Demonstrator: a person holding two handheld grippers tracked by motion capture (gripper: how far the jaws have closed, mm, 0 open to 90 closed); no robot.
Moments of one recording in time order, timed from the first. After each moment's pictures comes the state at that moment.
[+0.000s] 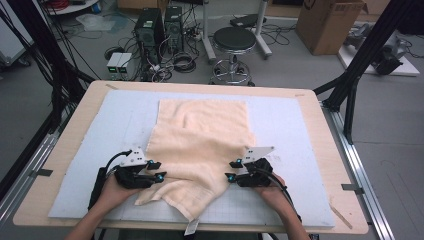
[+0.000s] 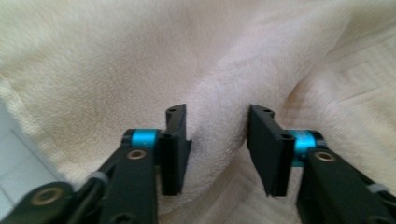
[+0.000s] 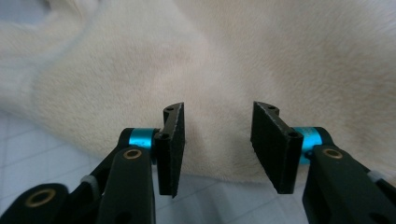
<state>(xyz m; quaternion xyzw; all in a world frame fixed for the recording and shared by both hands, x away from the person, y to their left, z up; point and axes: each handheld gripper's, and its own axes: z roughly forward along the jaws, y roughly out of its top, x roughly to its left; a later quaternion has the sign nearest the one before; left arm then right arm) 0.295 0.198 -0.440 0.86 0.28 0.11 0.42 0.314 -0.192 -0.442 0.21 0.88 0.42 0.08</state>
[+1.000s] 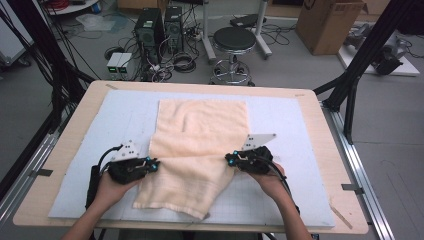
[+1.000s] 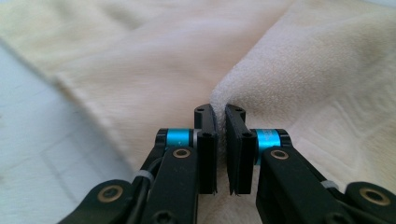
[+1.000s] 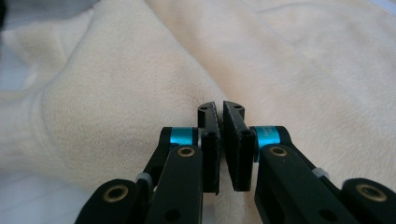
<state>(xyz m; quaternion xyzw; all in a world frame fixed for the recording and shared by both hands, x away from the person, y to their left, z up) 0.311 0.212 -0.424 0.81 0.34 0.15 0.46 0.340 -0.185 -0.410 0.22 0.87 0.44 0.09</state>
